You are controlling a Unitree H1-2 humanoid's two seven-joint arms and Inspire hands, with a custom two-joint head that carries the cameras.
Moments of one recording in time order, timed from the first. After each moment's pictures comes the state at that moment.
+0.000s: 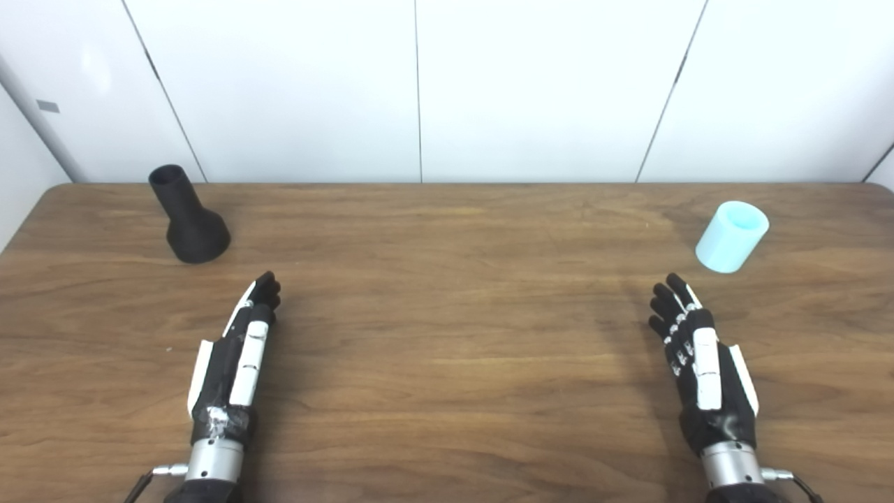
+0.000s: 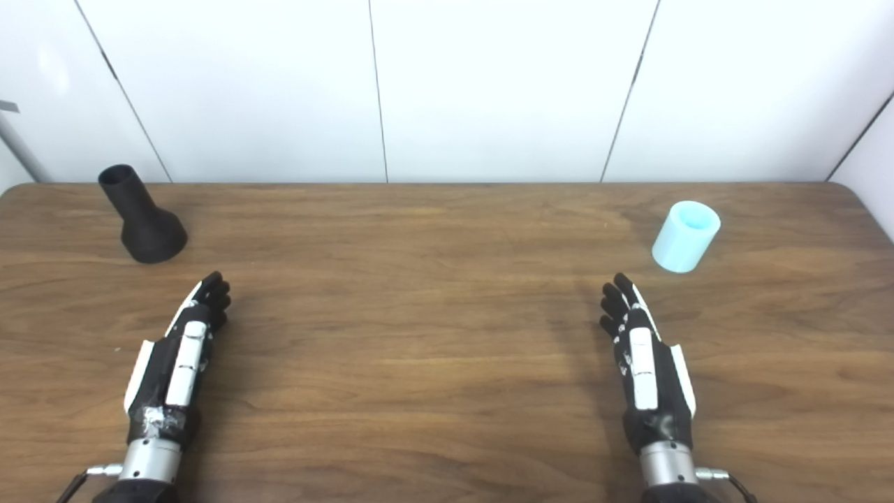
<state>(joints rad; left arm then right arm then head) 0.09 0.10 0.08 -0.17 -0.05 0.03 -0.03 0.14 -0.06 -0.09 -0.20 0.10 0.00 -0.01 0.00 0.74</state>
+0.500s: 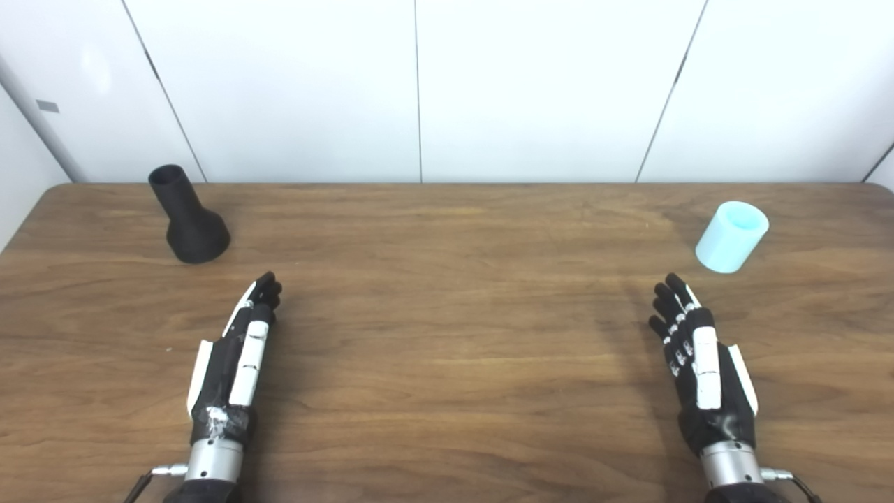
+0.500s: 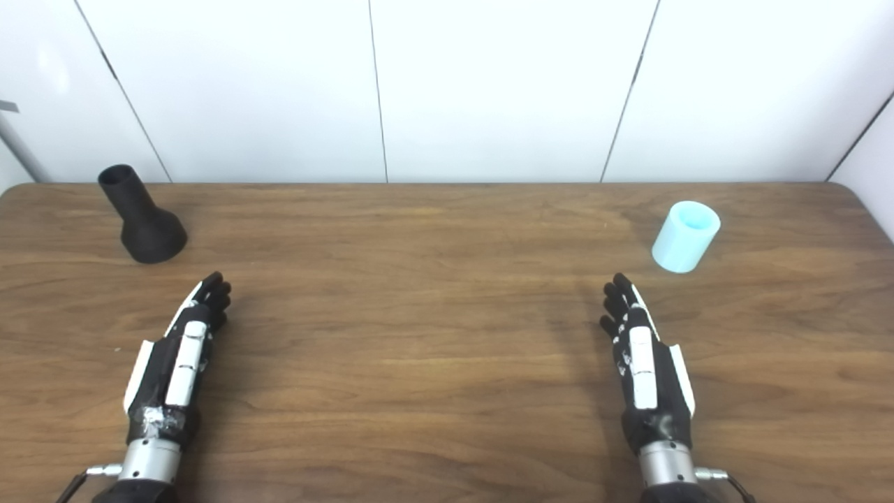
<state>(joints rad) 0.09 0.11 0.08 -0.17 -0.05 0.03 -0.03 0.14 -0.06 -0.09 -0.21 0.11 0.03 -0.01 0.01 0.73</state>
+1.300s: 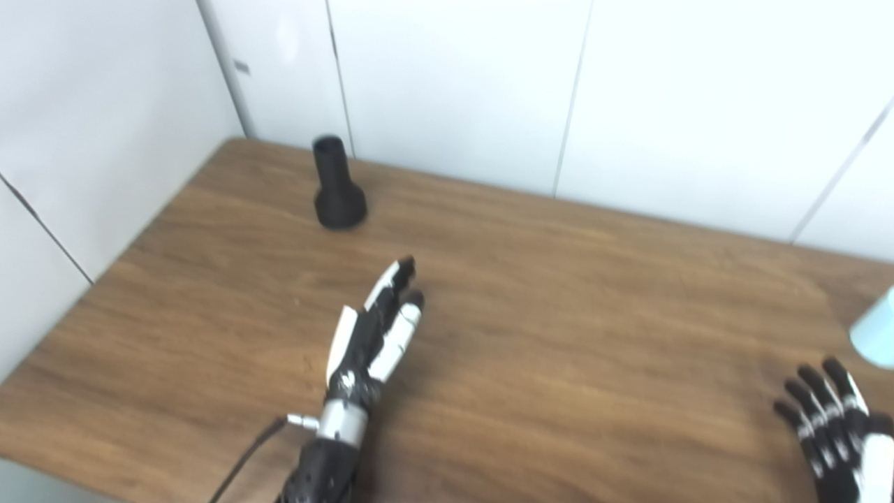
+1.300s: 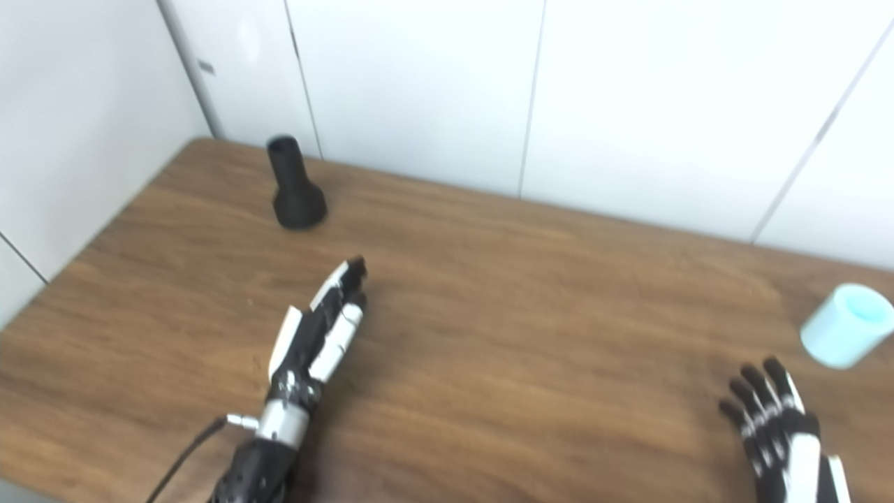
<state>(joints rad) 0.10 0.03 -0.01 -0.17 0.16 0.02 0.08 0.16 -0.15 -0.14 -0.17 0.23 -0.03 0.10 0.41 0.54</state>
